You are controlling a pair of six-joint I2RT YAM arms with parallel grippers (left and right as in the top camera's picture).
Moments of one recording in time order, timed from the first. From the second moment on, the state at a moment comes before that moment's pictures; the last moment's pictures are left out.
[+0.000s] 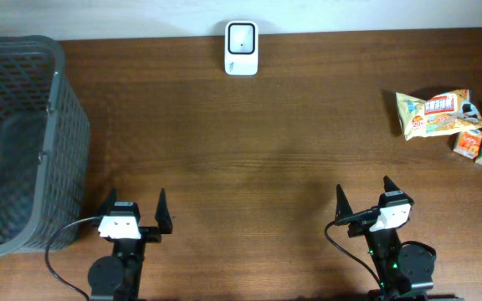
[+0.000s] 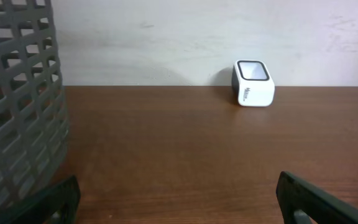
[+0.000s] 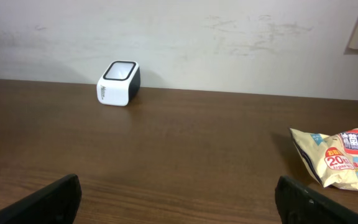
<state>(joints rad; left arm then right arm) -0.07 0.01 0.01 -0.08 -0.02 -0.04 0.05 0.01 0.01 -0.07 -0.09 0.00</state>
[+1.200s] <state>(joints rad) -0.01 0.01 0.01 -0.08 -0.09 0.06 0.05 0.01 0.01 -0.07 -0.09 0.00</state>
